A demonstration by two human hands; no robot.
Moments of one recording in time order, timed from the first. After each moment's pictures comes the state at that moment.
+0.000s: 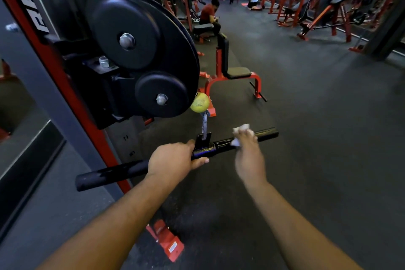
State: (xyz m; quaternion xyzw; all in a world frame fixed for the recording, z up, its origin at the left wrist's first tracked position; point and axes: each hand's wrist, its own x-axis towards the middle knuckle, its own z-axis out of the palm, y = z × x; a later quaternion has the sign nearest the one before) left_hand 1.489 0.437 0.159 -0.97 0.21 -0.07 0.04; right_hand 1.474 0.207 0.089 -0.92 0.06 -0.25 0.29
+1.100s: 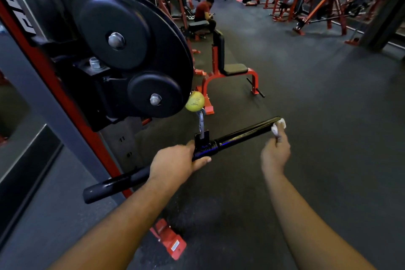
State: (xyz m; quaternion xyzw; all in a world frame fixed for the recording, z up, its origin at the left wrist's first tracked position) left_hand 1.484 0.427 0.150 -0.98 0.20 -0.06 -0.01; right_hand 1.481 0.156 0.087 -0.67 0.30 -0.37 0.57
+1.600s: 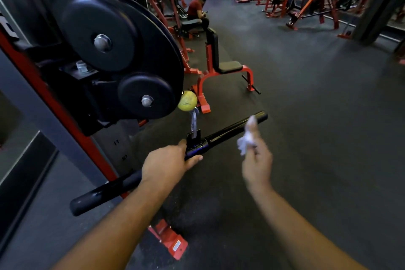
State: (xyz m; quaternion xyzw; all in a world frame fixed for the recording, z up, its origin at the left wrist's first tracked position) left_hand 1.486 0.432 0.151 -0.98 0.19 -0.08 0.02; right_hand 1.440 0.207 0.097 -0.73 0.07 -0.37 0.57
